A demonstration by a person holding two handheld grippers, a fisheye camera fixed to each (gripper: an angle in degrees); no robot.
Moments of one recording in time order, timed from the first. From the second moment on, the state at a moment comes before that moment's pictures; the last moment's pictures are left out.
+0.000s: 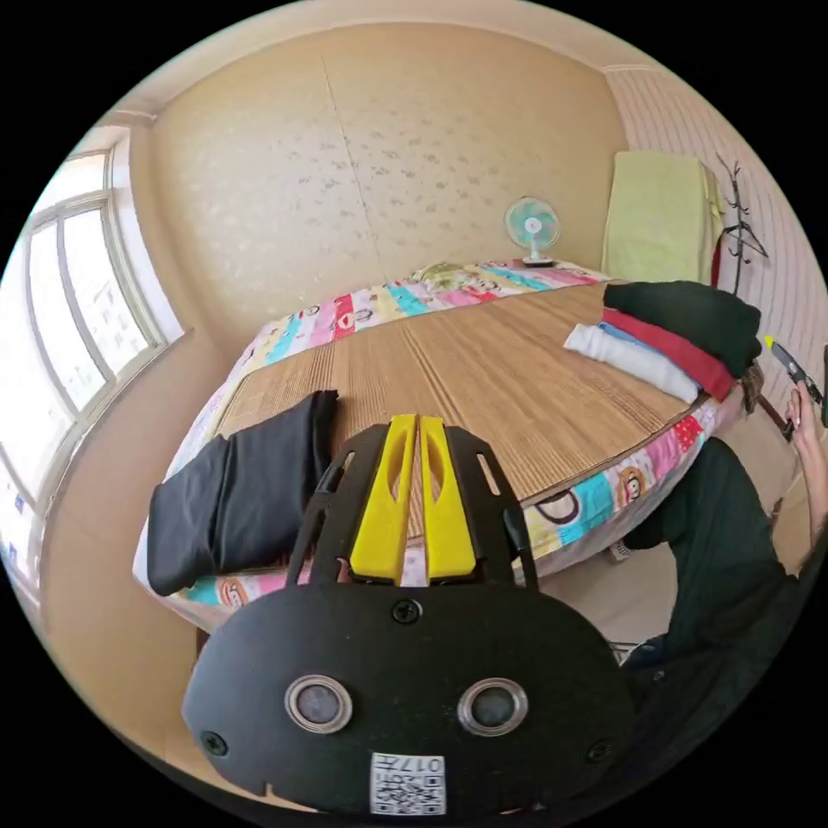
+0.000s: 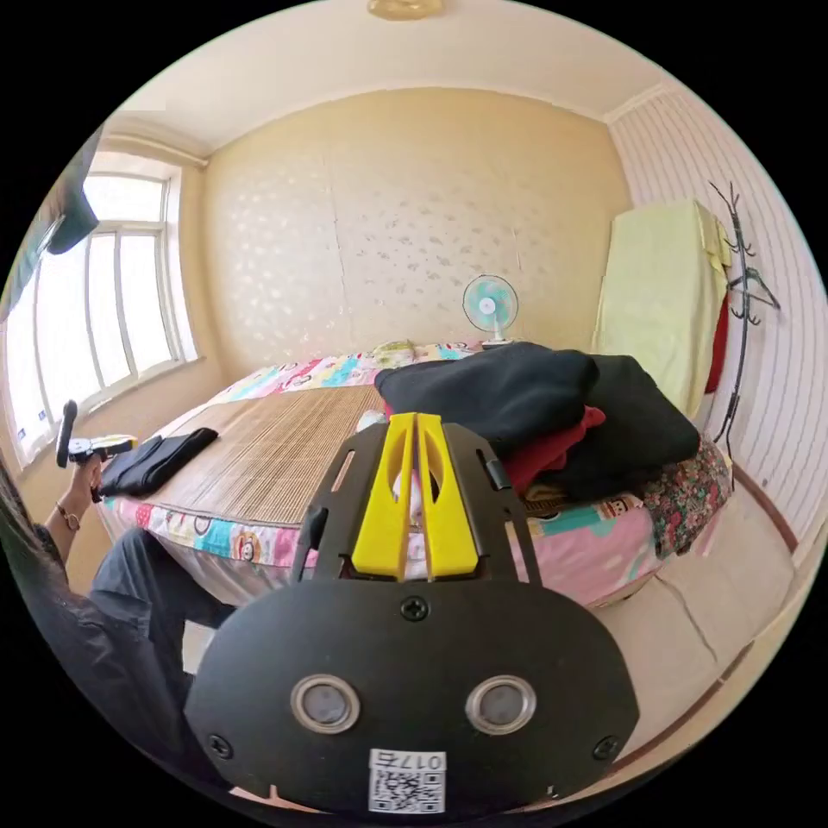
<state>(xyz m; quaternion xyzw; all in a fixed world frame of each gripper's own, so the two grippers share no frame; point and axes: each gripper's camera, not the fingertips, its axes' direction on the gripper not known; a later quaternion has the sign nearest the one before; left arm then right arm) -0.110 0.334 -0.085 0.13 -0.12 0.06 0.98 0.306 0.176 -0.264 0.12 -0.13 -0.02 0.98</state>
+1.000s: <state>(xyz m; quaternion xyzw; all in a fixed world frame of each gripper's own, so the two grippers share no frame) -0.091 0.320 -0.065 -0.02 0.40 0.07 0.91 0.173 0.283 -0.173 0.01 -0.33 -0.07 0.94</state>
